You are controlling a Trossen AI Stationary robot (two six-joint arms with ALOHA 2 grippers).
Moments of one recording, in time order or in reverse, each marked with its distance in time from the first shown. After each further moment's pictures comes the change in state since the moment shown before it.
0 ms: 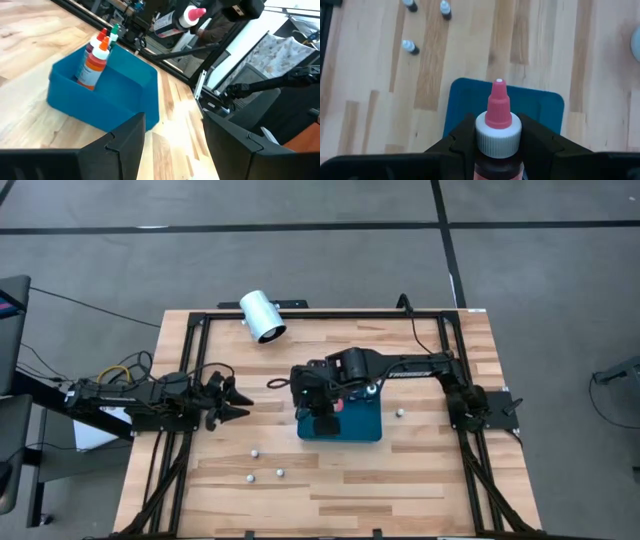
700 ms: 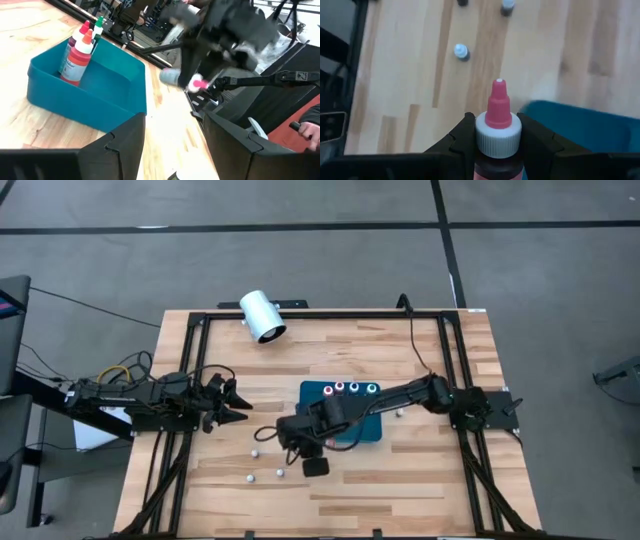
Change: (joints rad) left arm 0.000 -0.002 0.000 -0.001 0.074 0.000; right arm 0.138 0.166 0.000 0.134 -0.049 0.138
